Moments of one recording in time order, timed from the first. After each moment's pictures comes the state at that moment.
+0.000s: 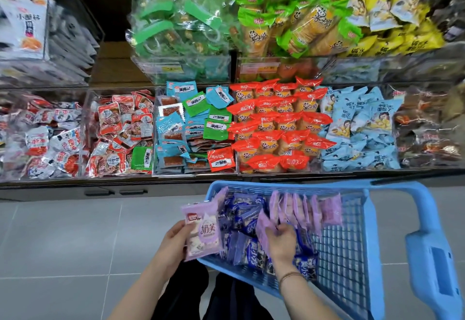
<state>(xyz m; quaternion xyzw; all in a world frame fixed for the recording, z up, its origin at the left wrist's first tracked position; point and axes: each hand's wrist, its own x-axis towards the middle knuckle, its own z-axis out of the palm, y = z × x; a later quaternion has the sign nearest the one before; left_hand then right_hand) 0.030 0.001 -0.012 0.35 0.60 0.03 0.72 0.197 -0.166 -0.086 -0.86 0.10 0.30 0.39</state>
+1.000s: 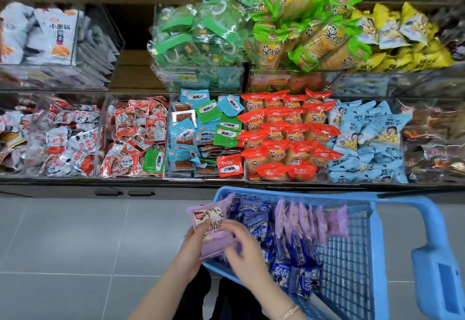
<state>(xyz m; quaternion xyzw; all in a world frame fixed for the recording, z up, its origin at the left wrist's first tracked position) 0.047 -0.017 -0.009 0.30 0.56 0.07 0.77 0.140 -0.124 -0.001 -0.74 -0.32 0.41 0.44</state>
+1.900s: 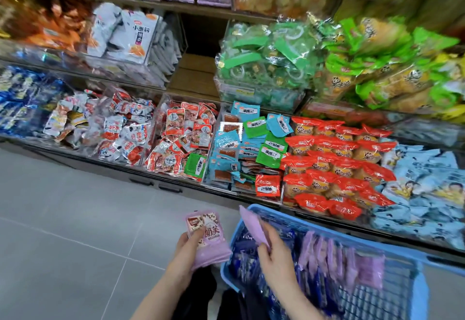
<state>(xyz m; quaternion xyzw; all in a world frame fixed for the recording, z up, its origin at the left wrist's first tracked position) -0.003 0.026 0.010 0.26 0.63 0.17 0.72 0.167 -0.085 0.003 -0.79 -0.36 0.36 0.36</state>
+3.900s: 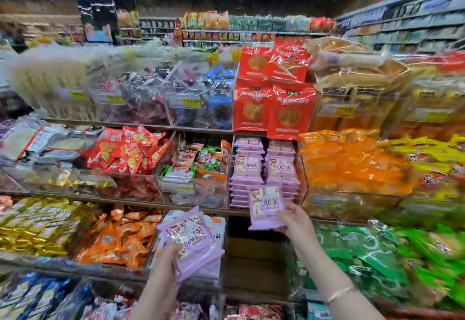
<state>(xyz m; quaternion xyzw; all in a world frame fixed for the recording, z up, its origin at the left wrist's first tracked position) -0.046 0.496 0.232 0.36 0.37 0.34 0.79 0.214 0.398 0.251 -0.64 -0.23 0.31 0.66</state>
